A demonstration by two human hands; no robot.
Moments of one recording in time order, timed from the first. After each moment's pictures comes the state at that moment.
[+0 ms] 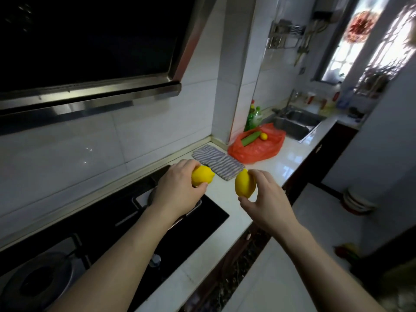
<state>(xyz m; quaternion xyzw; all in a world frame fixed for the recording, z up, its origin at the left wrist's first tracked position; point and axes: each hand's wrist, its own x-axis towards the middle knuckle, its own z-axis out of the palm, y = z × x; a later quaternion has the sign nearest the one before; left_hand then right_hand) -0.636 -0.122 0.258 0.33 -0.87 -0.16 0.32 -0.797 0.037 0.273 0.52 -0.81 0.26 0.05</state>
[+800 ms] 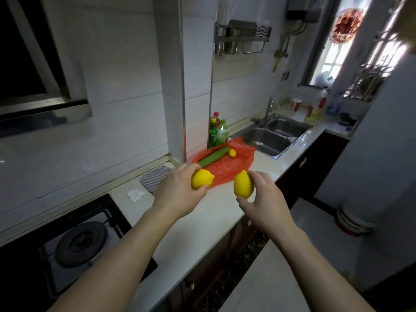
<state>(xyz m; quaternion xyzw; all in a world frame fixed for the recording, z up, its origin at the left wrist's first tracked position) -0.978 -0.106 0.266 0.33 -0.88 -0.14 0.30 -1.136 0.050 0.277 0.51 -0.80 0.31 0.05</state>
